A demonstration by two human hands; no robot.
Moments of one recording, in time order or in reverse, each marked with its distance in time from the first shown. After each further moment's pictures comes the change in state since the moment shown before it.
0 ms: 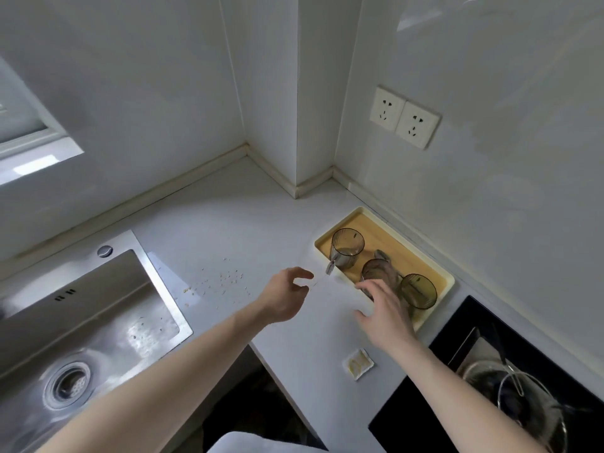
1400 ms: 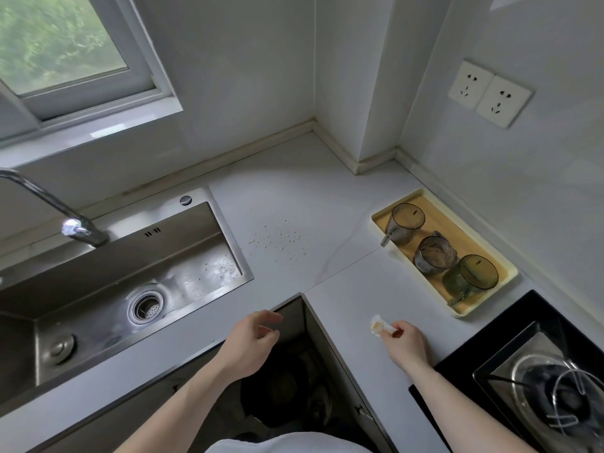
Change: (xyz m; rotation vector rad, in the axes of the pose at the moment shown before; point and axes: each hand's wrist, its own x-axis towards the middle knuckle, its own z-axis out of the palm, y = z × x) left_hand -0.194 -0.161 -0.006 -0.054 0.196 -0.195; right_hand -0.087 0.019 0.120 0.138 -0.142 0.443
